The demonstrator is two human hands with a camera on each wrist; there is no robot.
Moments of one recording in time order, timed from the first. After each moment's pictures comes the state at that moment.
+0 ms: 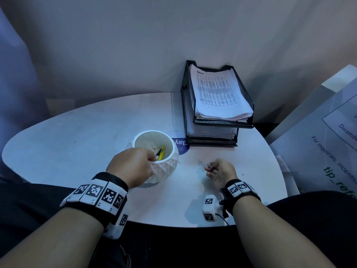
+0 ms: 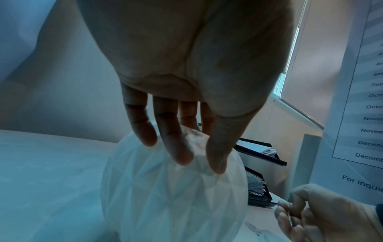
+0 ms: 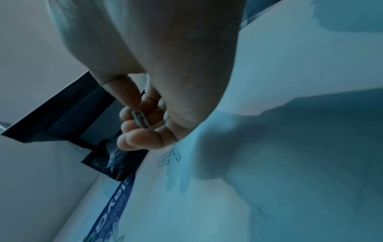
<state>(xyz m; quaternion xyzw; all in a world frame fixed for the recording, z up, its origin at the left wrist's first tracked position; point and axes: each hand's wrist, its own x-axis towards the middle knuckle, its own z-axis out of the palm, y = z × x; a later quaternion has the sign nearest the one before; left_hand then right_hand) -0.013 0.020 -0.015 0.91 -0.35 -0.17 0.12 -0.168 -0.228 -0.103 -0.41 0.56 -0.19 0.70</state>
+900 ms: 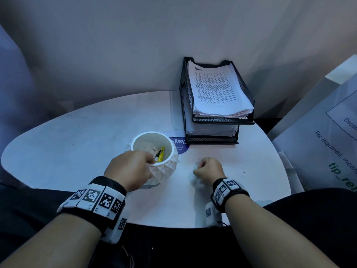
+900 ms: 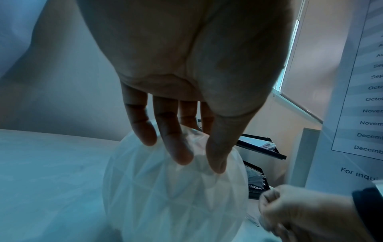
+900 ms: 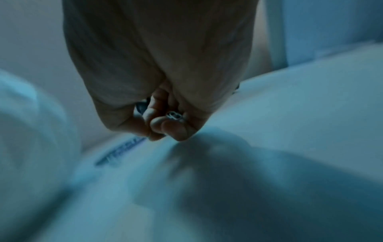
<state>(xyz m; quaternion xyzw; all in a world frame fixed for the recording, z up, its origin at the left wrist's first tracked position) -0.016 0.015 -0.015 0.92 -0.34 -0.19 0.10 -0.153 -0.213 -0.120 -0.79 0.46 0.00 0.40</state>
